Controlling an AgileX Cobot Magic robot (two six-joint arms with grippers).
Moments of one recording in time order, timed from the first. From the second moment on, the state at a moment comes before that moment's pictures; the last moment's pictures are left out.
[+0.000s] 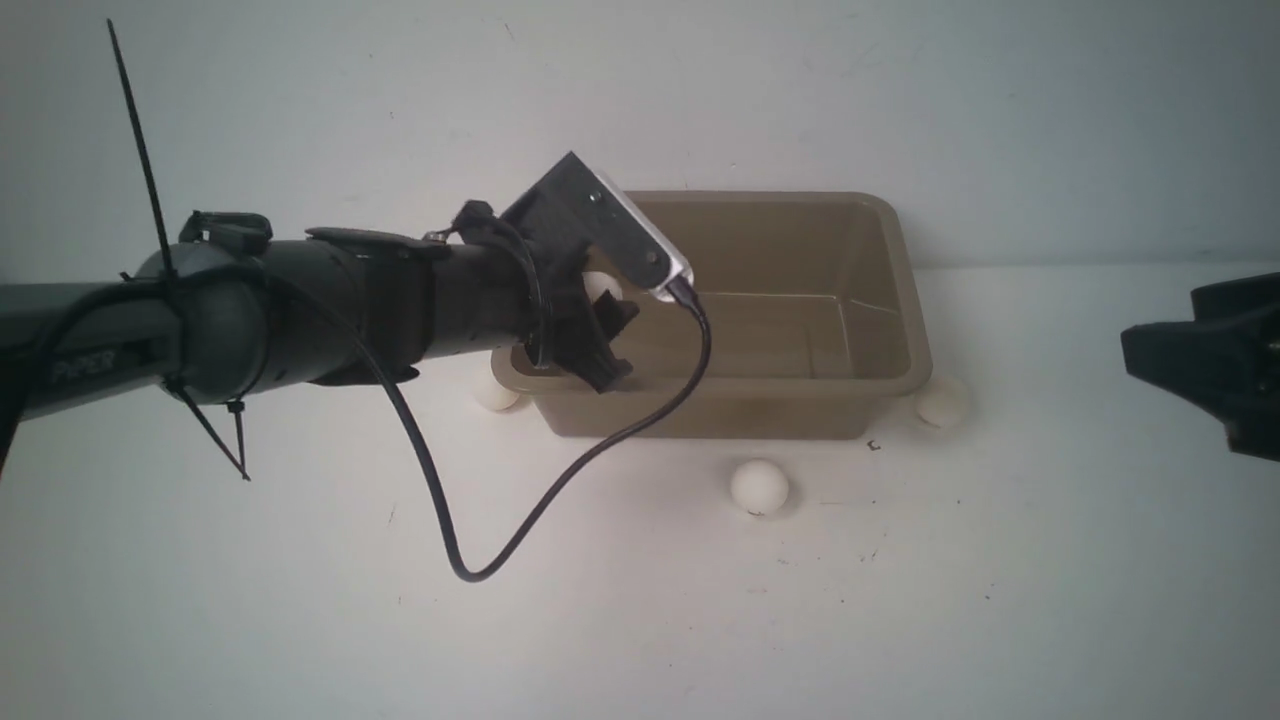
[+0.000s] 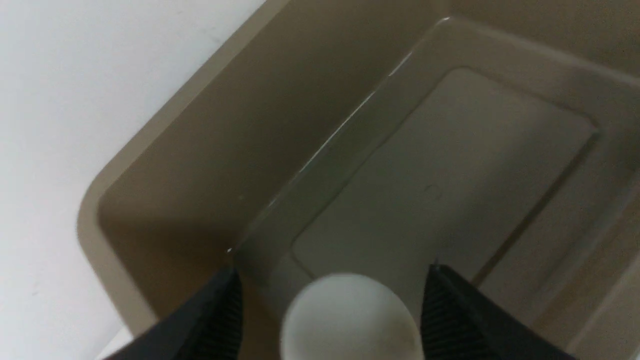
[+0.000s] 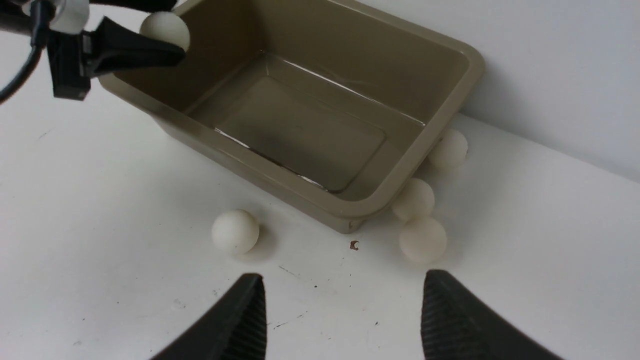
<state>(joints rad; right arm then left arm) -0.09 1.03 -0.81 0.90 0.78 -1.14 -0.39 1.86 -1.21 -1.72 0.04 2.17</state>
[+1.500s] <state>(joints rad) -0.09 1.11 -0.81 0.97 0.71 -1.14 -0.40 1.54 -1.16 -0.45 0.64 0.61</state>
